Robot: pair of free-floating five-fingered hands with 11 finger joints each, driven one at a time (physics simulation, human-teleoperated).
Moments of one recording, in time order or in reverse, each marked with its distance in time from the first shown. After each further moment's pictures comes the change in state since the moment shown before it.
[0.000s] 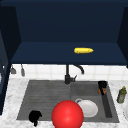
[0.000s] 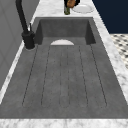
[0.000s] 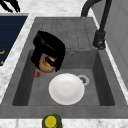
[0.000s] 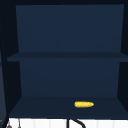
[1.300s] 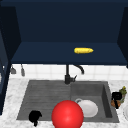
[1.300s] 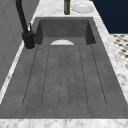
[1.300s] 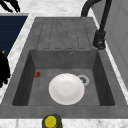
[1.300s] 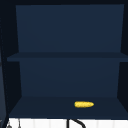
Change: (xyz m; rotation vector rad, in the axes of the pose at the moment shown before) left hand 0.000 0.000 0.000 0.000 0.000 0.000; right hand -0.110 0.064 0.142 -0.038 -0.028 -0.032
